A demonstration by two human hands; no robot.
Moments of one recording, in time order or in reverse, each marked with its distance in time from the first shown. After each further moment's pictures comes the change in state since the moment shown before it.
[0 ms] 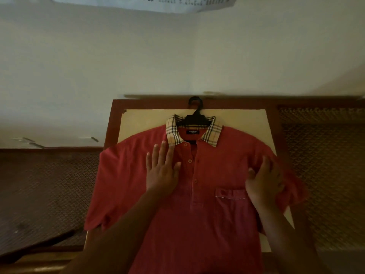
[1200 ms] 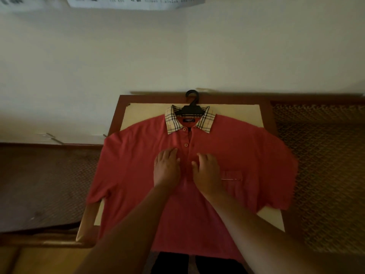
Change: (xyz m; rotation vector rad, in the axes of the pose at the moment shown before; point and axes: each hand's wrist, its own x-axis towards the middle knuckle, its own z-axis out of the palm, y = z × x) left_hand -0.037 0.054 0.013 -0.102 0.092 -0.119; right_hand -0.061 -0.046 0.034 0.166 -0.169 -0.646
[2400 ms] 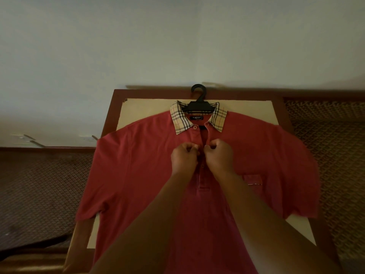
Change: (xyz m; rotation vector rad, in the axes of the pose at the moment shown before) left_hand 0.045 0.020 0.006 -0.901 -0.105 -0.393; right_hand 0.060 -0.020 0.010 0.356 0.107 0.388
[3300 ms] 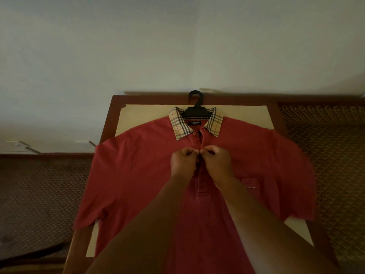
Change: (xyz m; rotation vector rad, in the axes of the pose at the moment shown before) left_hand 0.005 -0.001 0.001 -0.090 -0.072 -0.050; right_hand -0.005 0.004 -0.002 0.234 -0.070 0.028
